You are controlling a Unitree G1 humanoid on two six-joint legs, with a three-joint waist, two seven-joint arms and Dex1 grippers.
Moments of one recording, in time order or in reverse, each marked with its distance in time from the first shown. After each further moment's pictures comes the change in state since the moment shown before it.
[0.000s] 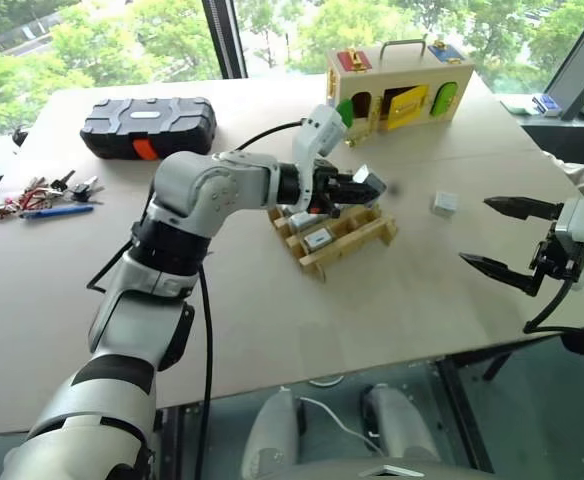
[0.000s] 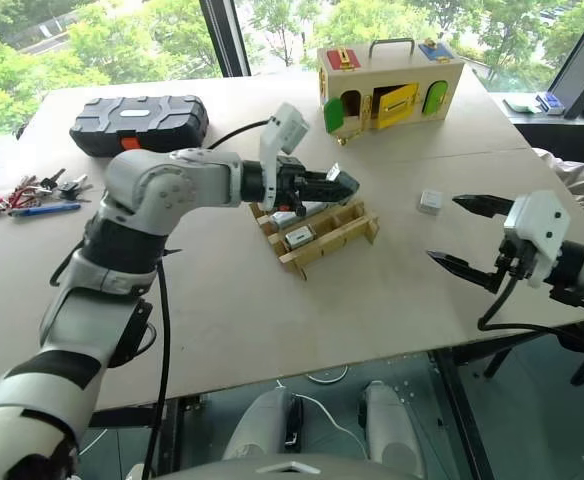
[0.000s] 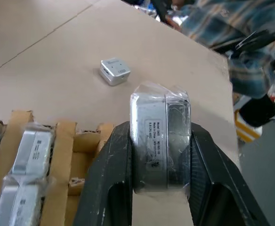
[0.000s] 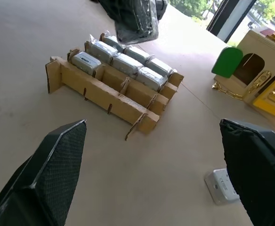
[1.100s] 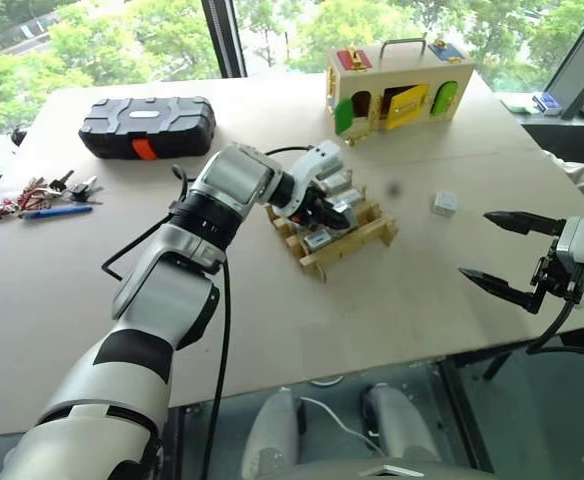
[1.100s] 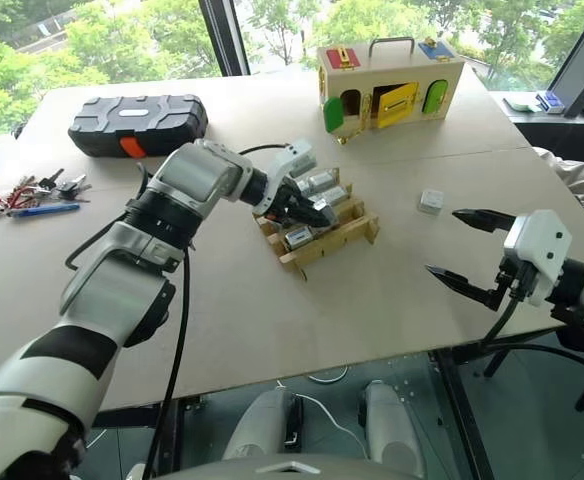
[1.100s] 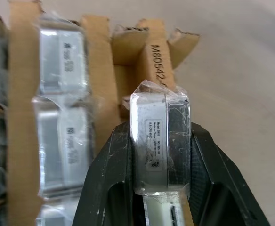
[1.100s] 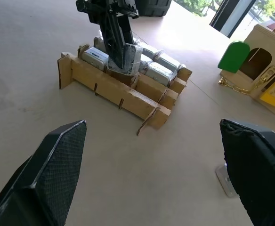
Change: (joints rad) left arm -0.126 -0.088 -0.119 0.394 0.507 -0.074 -0.522; right arm 0.120 0.006 -0.027 -0.106 0.015 -0.007 -0.063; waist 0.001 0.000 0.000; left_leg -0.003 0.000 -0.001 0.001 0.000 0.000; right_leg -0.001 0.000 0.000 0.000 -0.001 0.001
